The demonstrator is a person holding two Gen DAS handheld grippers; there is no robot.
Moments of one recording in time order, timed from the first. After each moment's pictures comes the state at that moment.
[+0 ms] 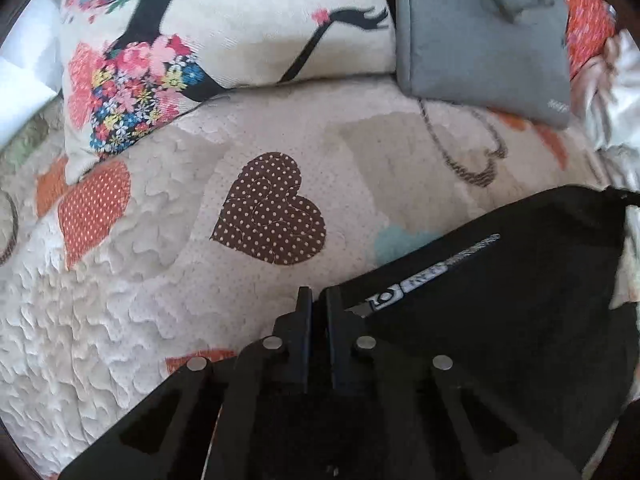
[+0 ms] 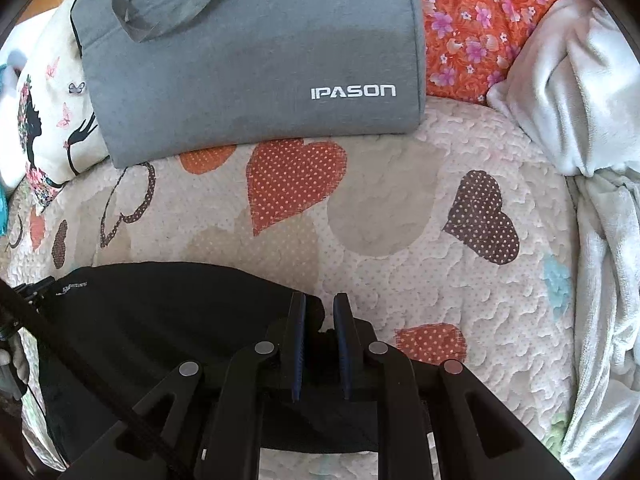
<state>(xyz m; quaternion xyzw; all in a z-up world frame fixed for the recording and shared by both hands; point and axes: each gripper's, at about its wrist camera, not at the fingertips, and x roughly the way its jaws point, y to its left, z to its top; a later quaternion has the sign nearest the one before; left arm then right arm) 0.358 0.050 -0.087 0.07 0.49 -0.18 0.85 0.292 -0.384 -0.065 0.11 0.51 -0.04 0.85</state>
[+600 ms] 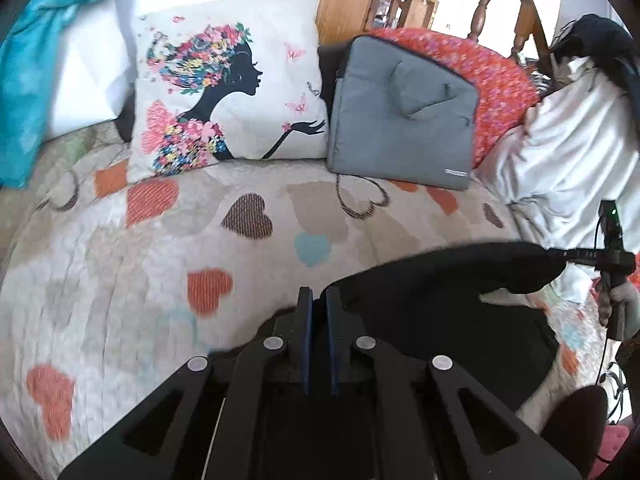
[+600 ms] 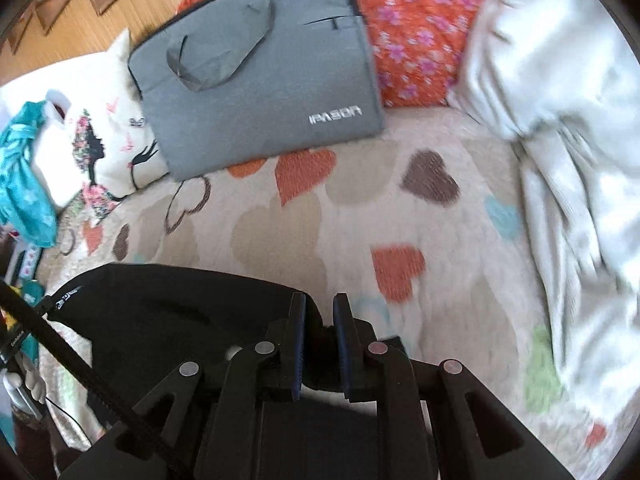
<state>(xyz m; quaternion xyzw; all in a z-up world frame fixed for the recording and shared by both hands) 0.181 0.100 0.010 -0.02 0.37 -0.23 0.90 0.133 -0.400 -0.010 0.19 0.46 -0.01 0.87</state>
